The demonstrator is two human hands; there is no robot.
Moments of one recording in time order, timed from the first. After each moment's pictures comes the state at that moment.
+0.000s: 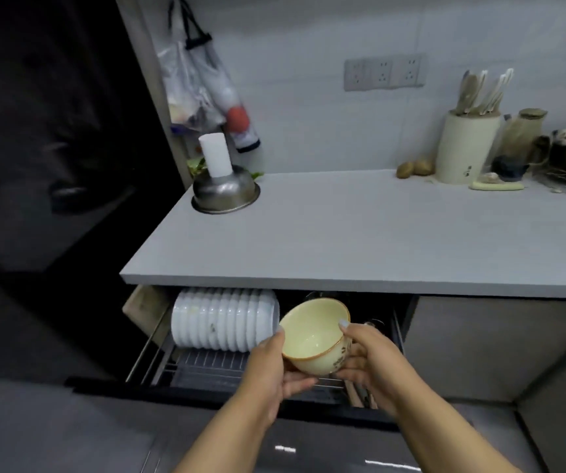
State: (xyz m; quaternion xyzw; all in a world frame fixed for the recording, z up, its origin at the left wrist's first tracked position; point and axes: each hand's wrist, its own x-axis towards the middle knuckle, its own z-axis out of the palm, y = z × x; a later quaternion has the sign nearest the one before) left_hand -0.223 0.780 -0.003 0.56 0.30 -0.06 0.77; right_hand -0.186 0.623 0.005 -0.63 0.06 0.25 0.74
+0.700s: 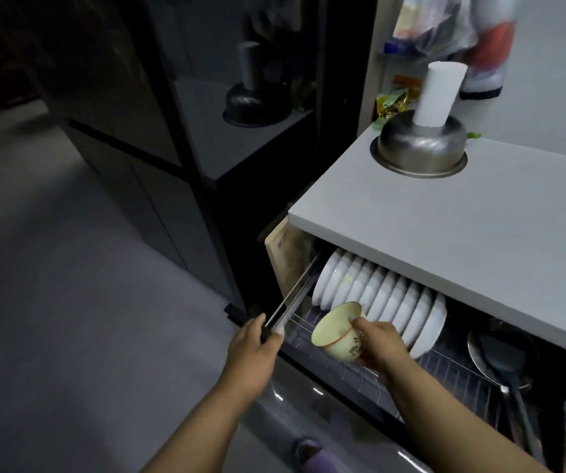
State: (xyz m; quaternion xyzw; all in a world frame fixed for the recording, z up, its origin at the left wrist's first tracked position) left_hand -0.302 1.091 -0.084 0.76 0.43 0.04 0.49; right_hand -0.131 0.954 -0.122 -0.75 0.06 0.36 0.55
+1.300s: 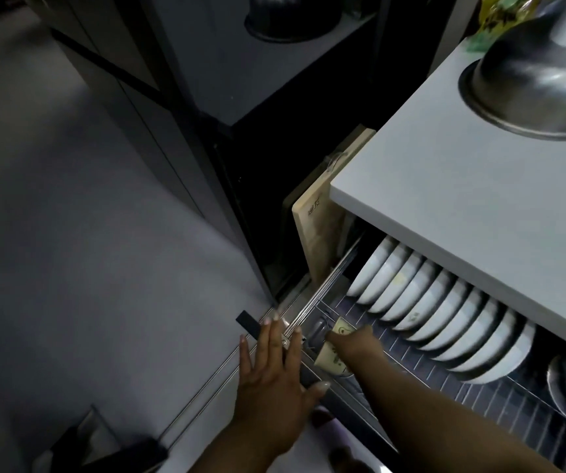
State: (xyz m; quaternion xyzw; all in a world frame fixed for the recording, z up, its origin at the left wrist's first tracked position) left_hand -0.280 1.130 -0.172 0.93 0.32 -0.17 0.11; right_hand -0.113 1.077 -0.246 -0.87 0.03 0.43 0.25
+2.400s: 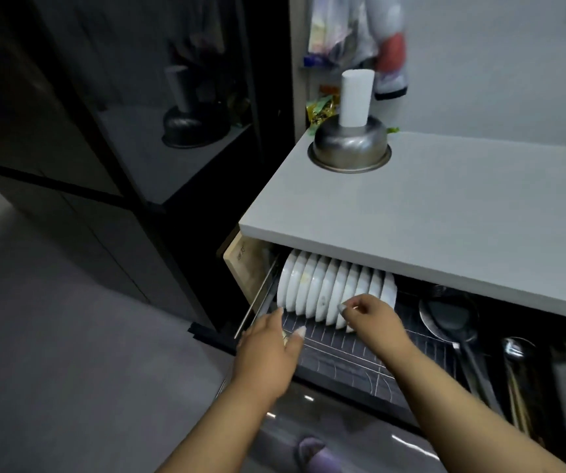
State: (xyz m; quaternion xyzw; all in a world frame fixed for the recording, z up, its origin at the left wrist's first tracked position) left_hand -0.265 1.043 -0.059 0.91 0.27 -0.01 0.31; right_hand -0.141 0.898 -0.060 -0.85 -0.09 0.22 0.47
